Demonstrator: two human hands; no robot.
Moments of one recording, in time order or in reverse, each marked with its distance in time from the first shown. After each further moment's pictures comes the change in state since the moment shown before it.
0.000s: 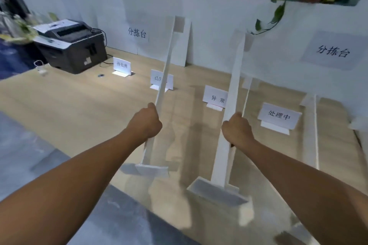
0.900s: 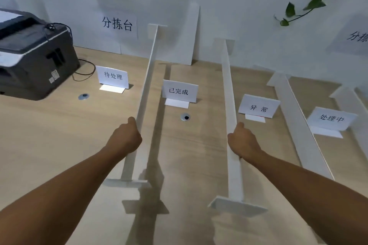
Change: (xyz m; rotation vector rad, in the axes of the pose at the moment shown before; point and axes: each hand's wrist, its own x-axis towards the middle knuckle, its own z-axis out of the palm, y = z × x) left_hand 0.391 -0.320 -0.011 -0.002 -0.204 0.115; right_hand 0.176 -0.244 0.247 -0.156 0.012 0.233
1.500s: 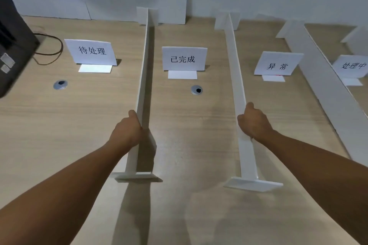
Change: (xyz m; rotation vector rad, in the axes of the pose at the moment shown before) left_hand 0.117 -0.099 0.060 0.077 -0.218 0.074; right_hand 0.039 -0.036 0.114 -0.067 -0.033 0.203
